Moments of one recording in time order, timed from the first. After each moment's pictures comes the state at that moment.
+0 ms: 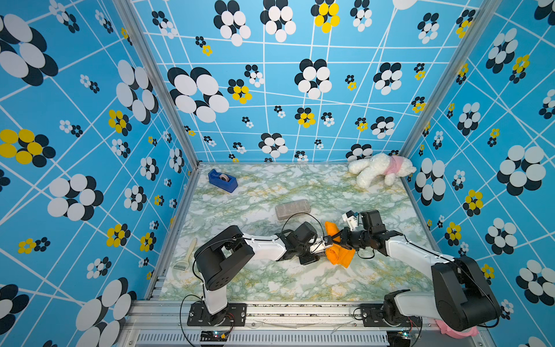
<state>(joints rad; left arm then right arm) -0.96 1.81 0.90 0.04 0.17 0.39 0.28 1.34 0.55 -0.17 -0.66 0.57</state>
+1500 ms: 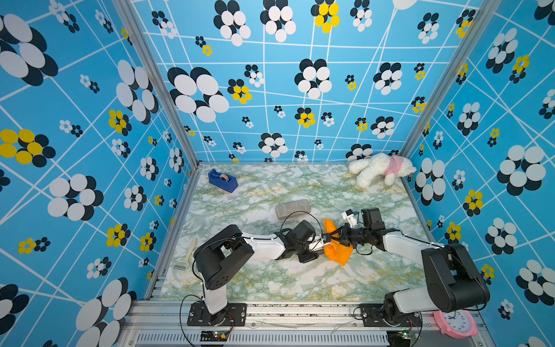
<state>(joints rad) -0.93 1.81 0.90 0.05 0.16 0.39 0.18 1.44 0.60 -0.15 -0.76 0.59</state>
